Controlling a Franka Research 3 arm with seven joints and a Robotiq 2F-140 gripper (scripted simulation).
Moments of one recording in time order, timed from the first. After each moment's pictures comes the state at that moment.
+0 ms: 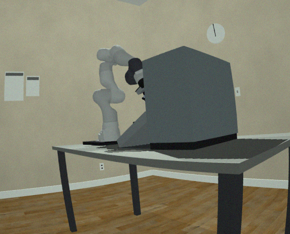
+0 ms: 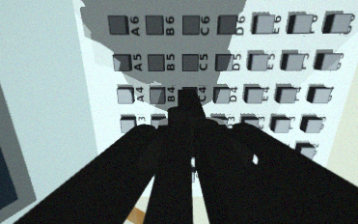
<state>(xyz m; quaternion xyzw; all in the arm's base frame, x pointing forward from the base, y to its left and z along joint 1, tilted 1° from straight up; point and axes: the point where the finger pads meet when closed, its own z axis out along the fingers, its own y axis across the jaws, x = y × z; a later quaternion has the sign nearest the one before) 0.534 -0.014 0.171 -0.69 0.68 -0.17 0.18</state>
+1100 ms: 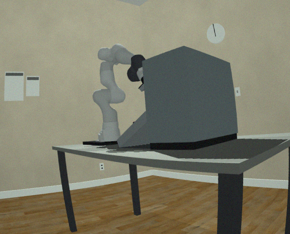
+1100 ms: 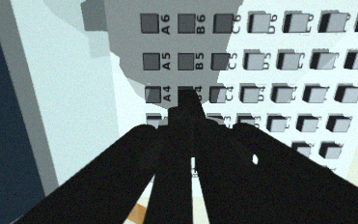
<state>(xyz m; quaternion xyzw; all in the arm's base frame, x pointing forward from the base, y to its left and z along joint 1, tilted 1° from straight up) 0.562 -0.012 0.184 -0.70 0.67 -0.17 0.18</state>
